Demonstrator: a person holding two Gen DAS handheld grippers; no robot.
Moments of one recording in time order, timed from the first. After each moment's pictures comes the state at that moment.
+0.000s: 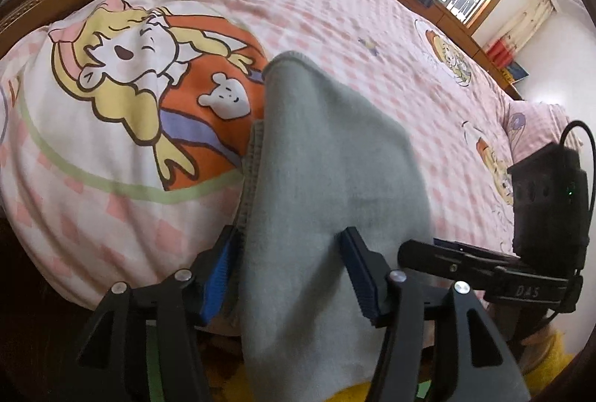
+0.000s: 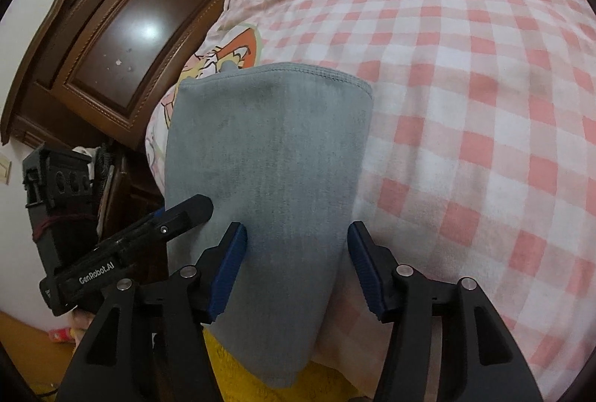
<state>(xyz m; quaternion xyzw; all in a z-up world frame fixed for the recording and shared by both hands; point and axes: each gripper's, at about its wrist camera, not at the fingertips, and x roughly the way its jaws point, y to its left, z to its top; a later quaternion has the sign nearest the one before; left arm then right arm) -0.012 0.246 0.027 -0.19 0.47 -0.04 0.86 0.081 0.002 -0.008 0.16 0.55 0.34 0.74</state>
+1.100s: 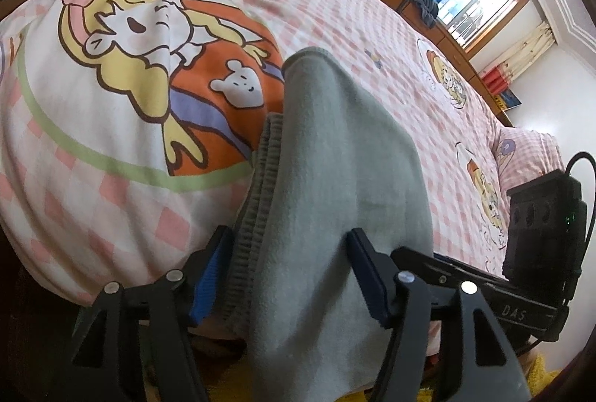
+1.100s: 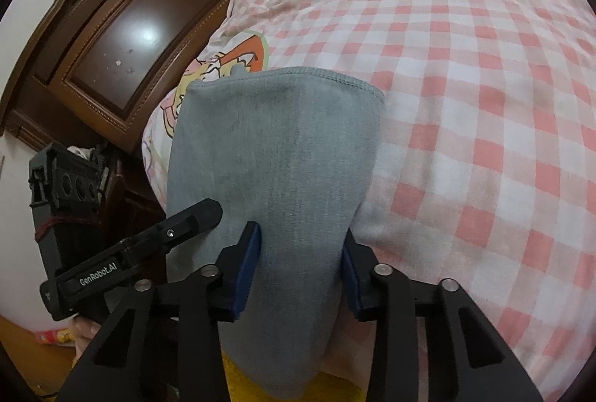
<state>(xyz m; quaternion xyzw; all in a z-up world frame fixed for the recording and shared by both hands) -0.021 0.257 0.013 -0.25 0.45 -0.05 0.85 0.076 0.014 -0.003 0.15 0.53 0.33 0.76</state>
